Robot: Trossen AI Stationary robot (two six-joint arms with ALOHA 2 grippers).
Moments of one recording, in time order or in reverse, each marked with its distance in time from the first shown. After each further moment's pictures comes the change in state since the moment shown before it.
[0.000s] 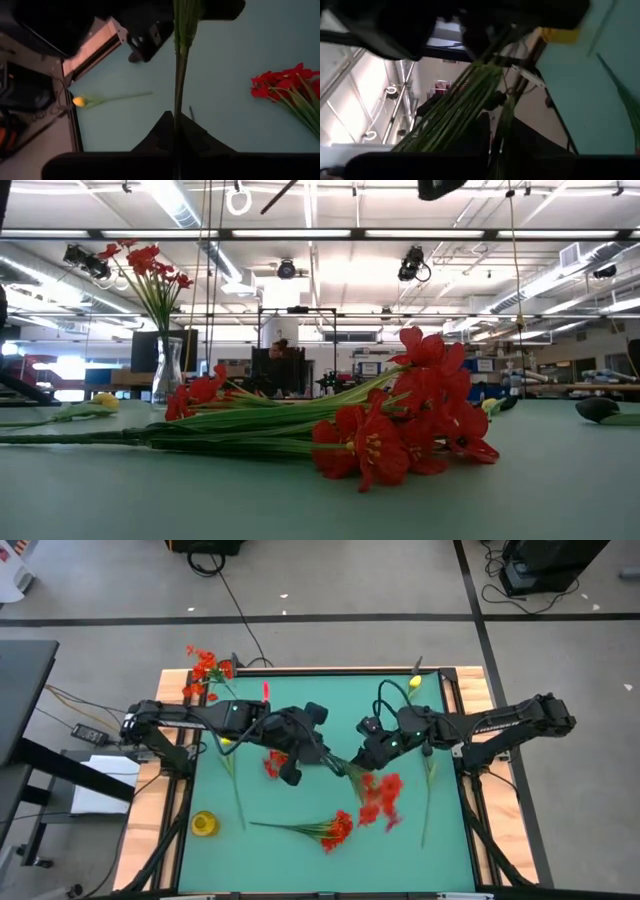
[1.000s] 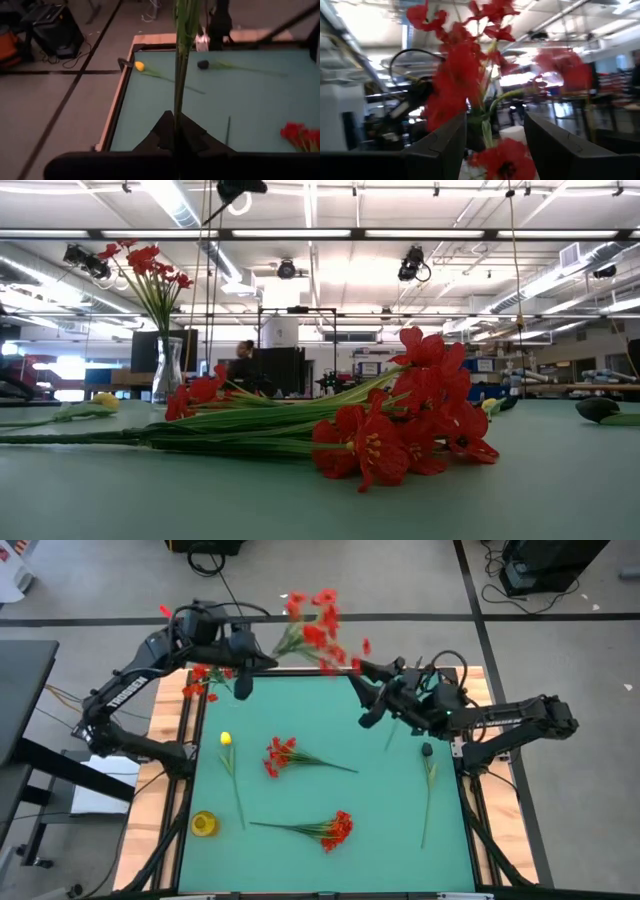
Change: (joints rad) left arm 0.719 -0.352 -0.120 -0.034 0.515 -0.217; right arm -0.103 -0.021 0.001 0.535 0.843 -1.332
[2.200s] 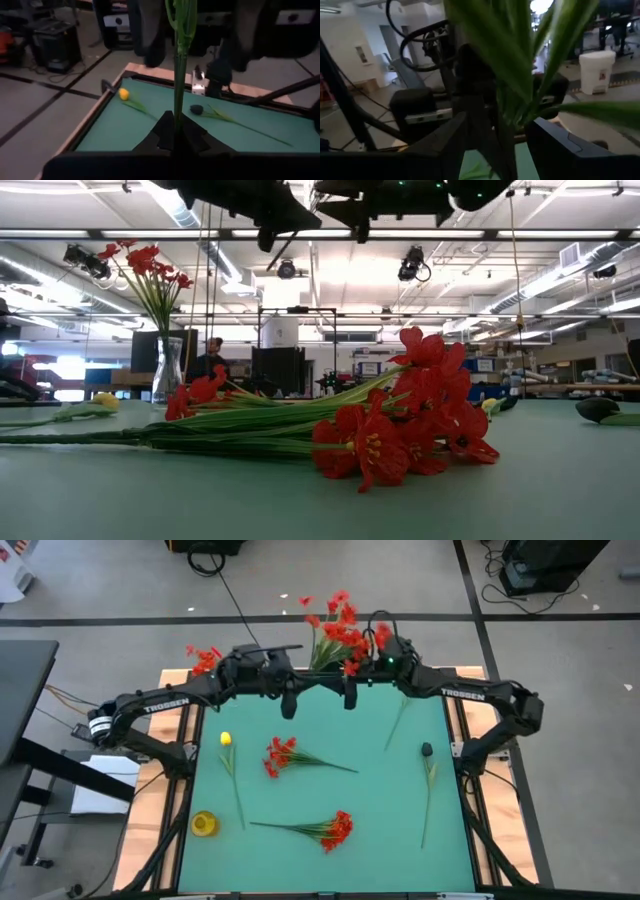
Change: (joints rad) left arm -0.204 0.063 -0.464 0.815 -0.179 -0.386; right arm -0.419 0.284 0.241 -0.375 -0.925 0.166
